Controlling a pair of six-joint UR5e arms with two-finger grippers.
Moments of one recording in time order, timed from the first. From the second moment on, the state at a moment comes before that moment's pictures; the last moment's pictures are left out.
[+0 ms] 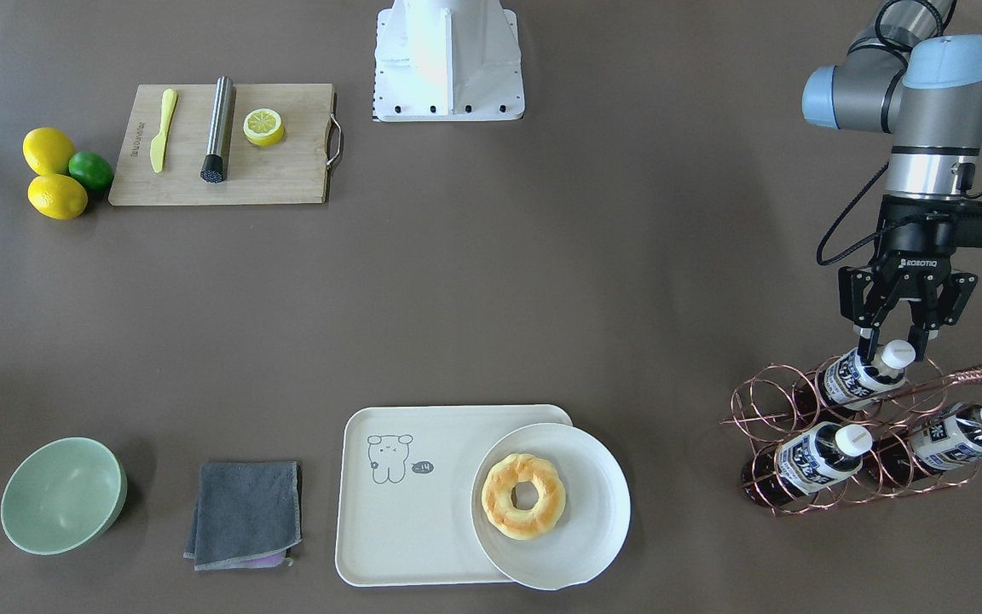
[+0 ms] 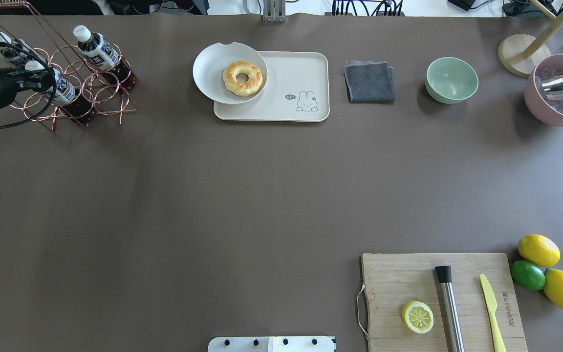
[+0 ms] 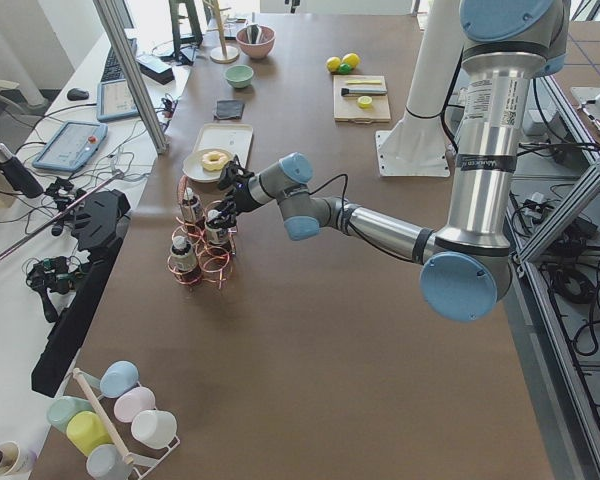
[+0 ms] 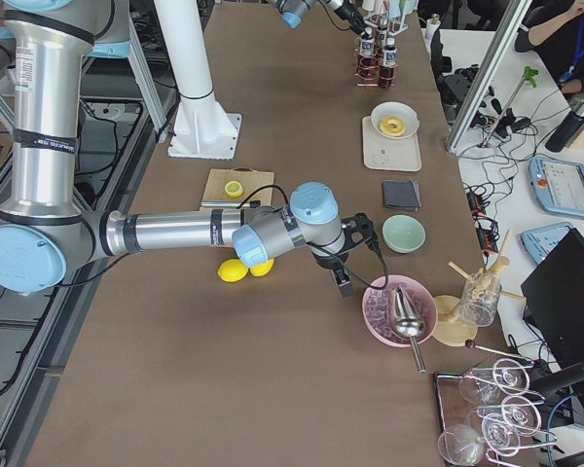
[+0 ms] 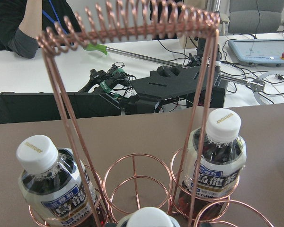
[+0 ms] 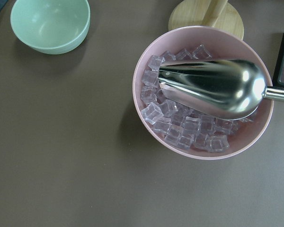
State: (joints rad) left arm -0.92 -1.65 -1.72 -2.48 -1.48 -0.90; right arm 1.47 -1.70 1.78 -1.18 2.31 0.04
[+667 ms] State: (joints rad) left arm -0.96 -1.66 -1.73 -2.49 -1.48 -0.88; right arm 1.47 -1.70 1.78 -1.18 2.31 0.04
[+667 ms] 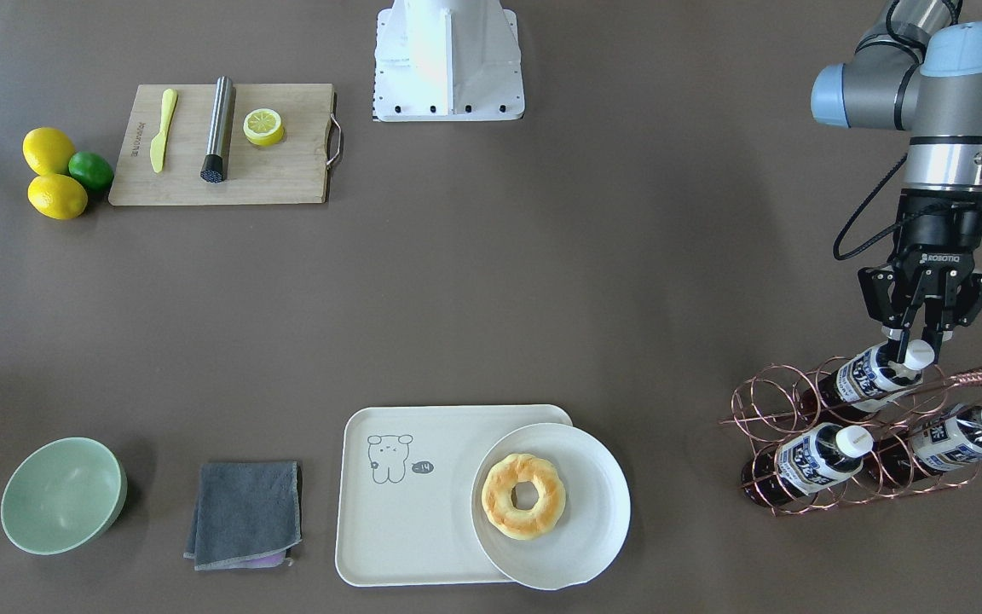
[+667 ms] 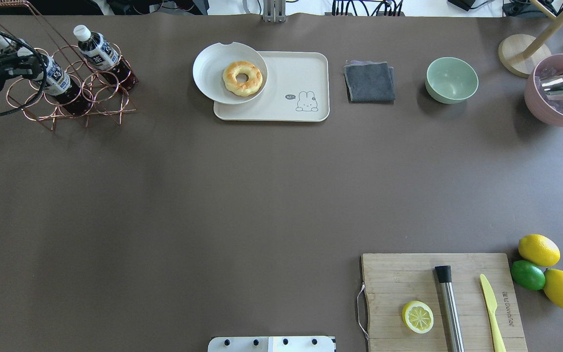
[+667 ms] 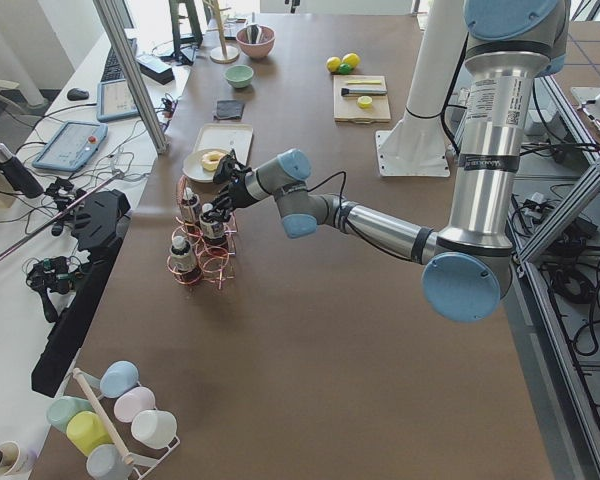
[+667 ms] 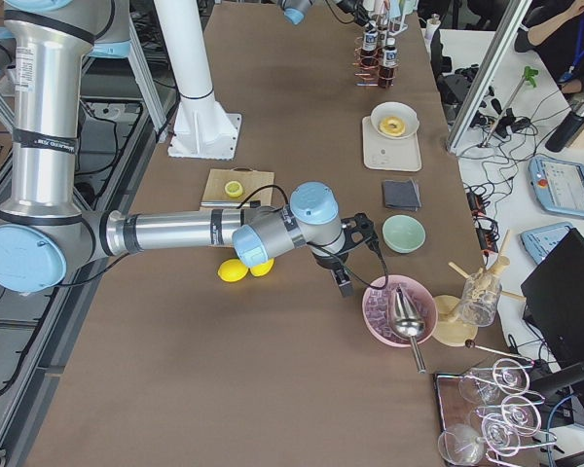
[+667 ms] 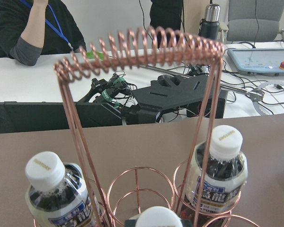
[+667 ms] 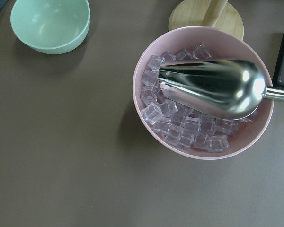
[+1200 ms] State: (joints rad) left arm -1.13 -1.67 -1.85 -2.39 -1.72 -0.83; right arm 1.47 -1.70 1.79 -1.18 2.31 0.04
